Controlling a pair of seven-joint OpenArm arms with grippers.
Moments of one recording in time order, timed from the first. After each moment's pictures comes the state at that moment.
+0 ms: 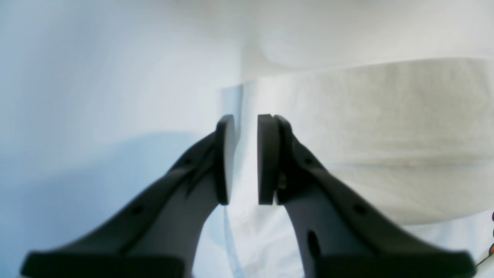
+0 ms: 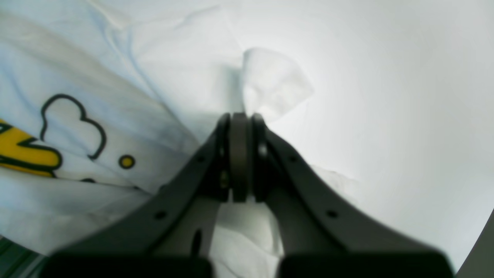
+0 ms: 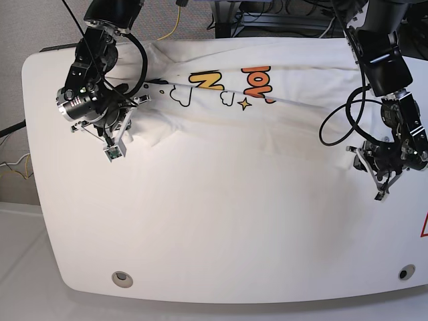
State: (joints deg) left arm -18.4 -18.7 -22.8 73.8 -16.7 -41.9 71.1; right arm -3.0 2.6 18.6 110.4 12.1 34.6 -82.3
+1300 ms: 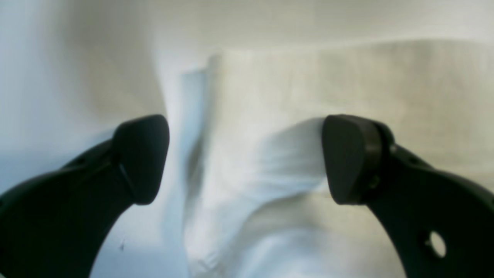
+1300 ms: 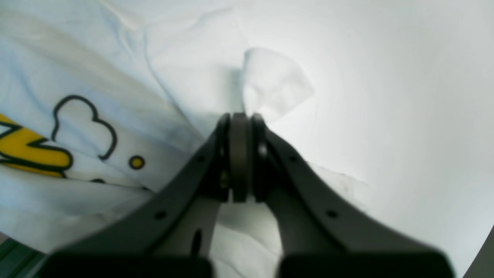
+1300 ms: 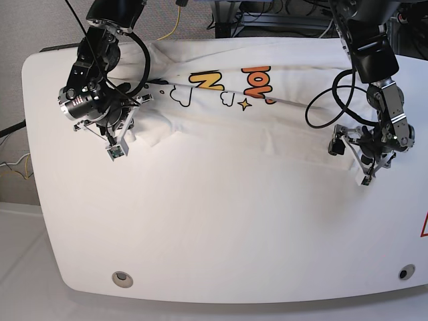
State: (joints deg) left arm -13.9 -14.8 -22.9 67.8 -5.2 -41.9 53.5; right arm -3.2 1.7 18.6 110.4 12.1 34.6 -82.4
